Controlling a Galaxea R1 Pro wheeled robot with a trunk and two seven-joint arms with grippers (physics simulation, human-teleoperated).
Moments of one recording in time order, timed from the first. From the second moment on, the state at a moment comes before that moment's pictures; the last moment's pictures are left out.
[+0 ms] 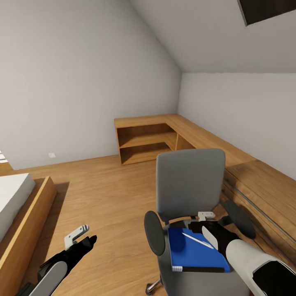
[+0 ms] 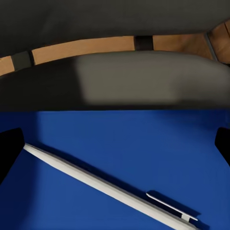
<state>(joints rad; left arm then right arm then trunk) -0.16 0.33 -0.37 -1.56 1.18 0.31 0.80 -0.83 -0.09 0.49 -0.25 -0.51 0.28 -0.09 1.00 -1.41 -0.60</state>
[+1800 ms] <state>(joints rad) -0.16 0.32 -0.34 -1.52 1.19 0.31 0.80 -0.83 -0.09 0.50 -0.24 -0.45 0.36 -0.08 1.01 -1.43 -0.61</state>
